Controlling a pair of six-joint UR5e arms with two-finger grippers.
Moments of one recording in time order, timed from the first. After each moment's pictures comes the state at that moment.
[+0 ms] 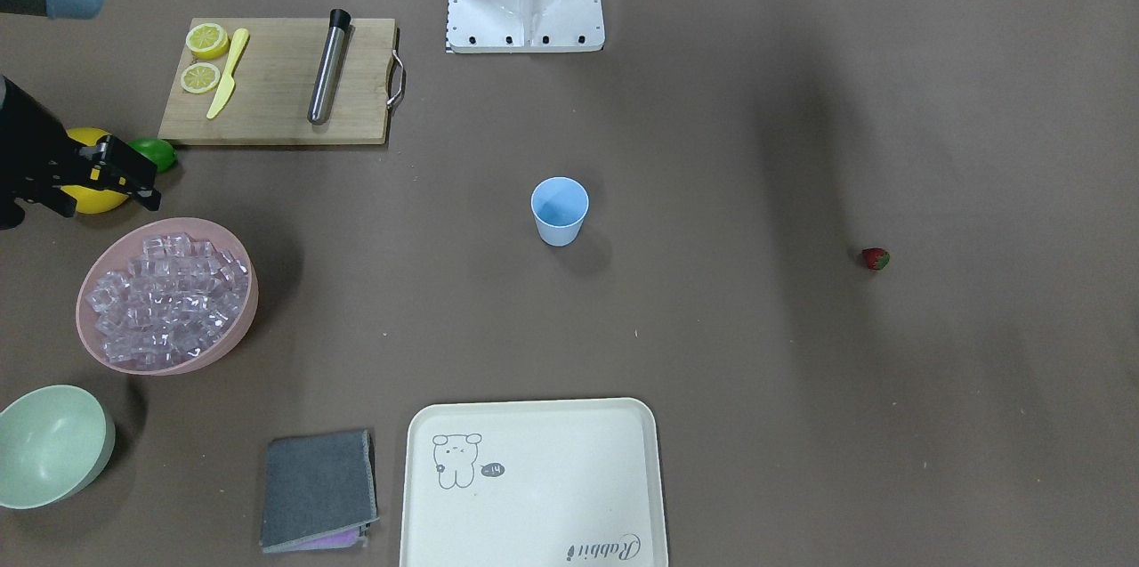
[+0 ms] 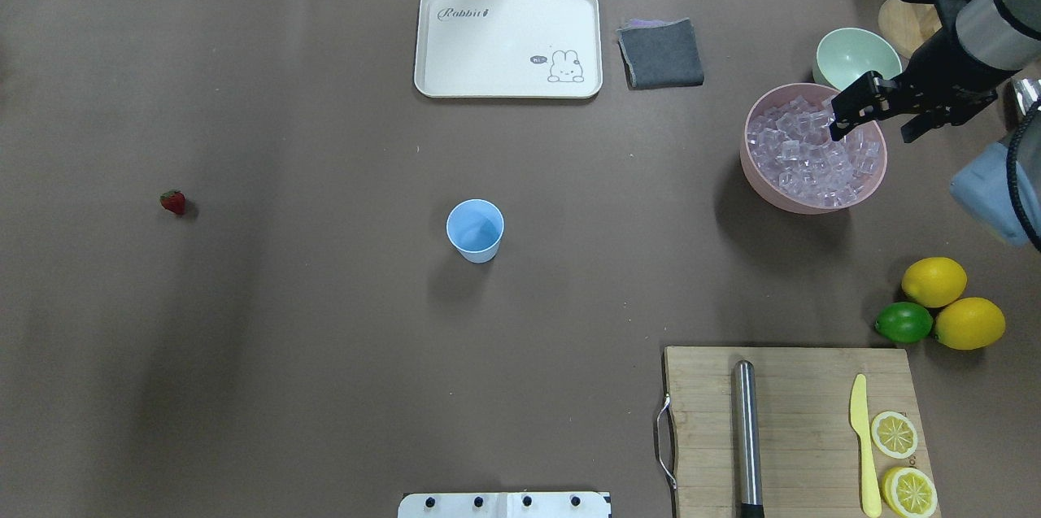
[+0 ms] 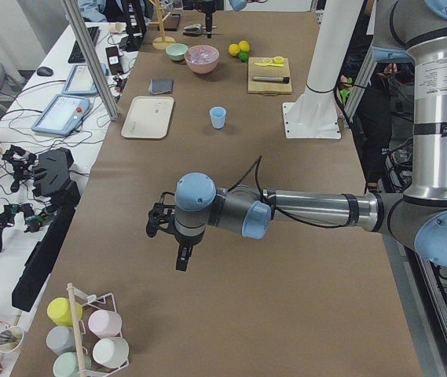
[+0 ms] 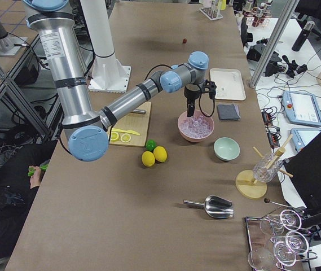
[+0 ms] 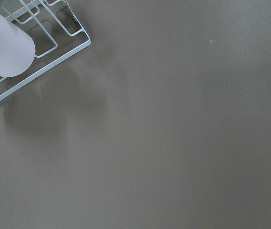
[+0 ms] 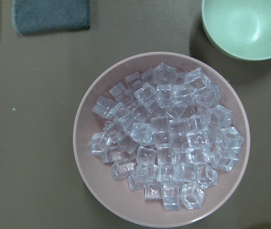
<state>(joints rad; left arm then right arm) -1.57 -1.48 -1.70 -1.80 -2.35 -0.08 1.07 -1.30 1.89 -1.67 2.29 0.66</state>
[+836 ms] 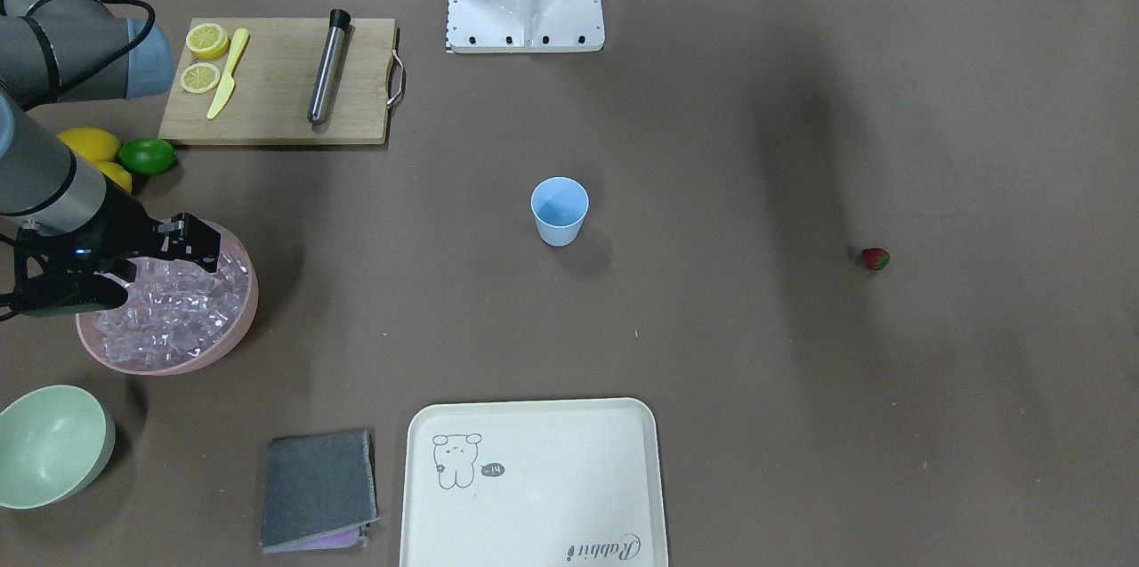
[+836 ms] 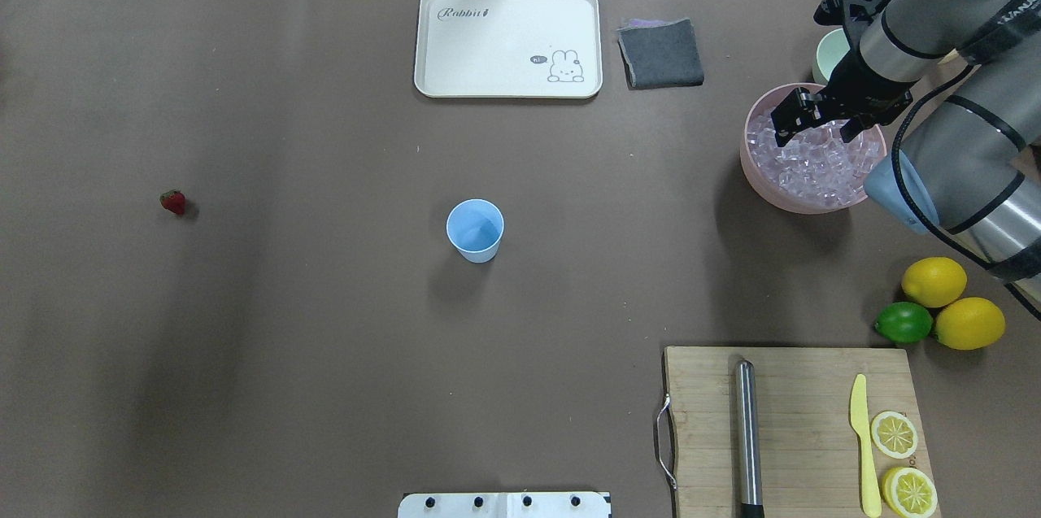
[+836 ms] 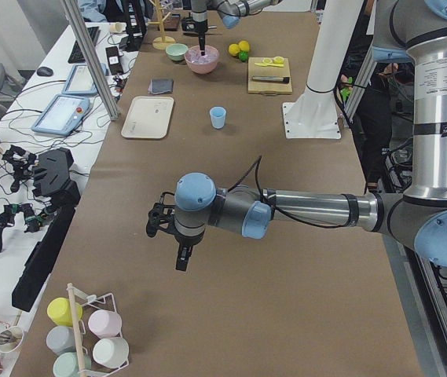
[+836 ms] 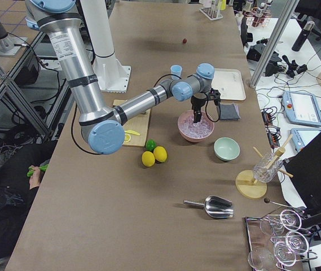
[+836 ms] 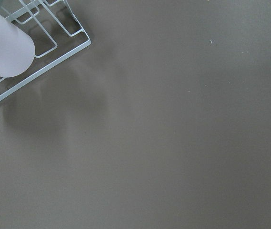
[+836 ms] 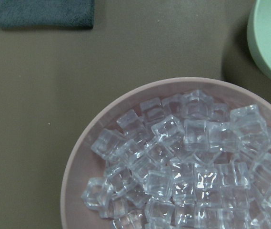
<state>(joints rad) -1.57 -1.48 -1.70 -1.80 -2.35 -0.08 0.99 -1.22 1.66 -1.51 2.23 0.65</state>
